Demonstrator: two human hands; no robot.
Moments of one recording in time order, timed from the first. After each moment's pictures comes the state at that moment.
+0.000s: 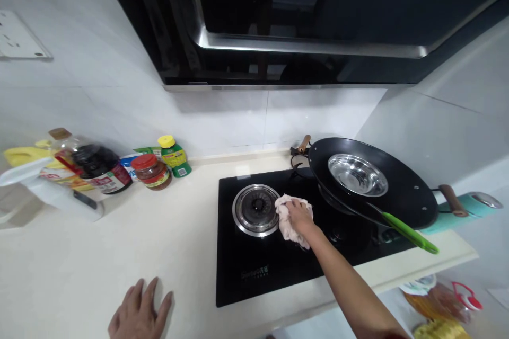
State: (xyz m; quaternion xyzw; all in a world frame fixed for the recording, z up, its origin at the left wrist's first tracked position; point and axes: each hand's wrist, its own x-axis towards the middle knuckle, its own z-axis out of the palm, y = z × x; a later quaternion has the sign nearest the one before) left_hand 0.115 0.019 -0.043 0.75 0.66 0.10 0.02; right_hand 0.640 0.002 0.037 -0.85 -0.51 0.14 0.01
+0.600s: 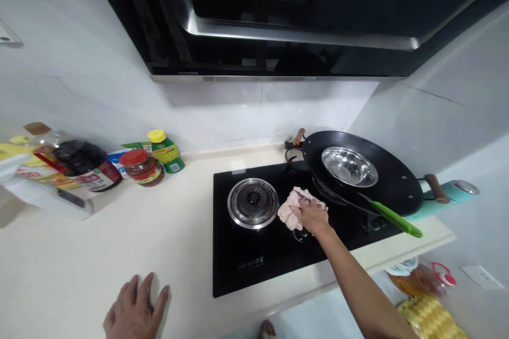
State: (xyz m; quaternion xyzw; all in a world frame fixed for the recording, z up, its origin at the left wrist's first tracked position) left_hand 0.122 0.020 -0.036 0.75 0.65 0.09 0.02; right_hand 0.668 -0.042 0.042 -0.91 -0.40 0.13 -0.03
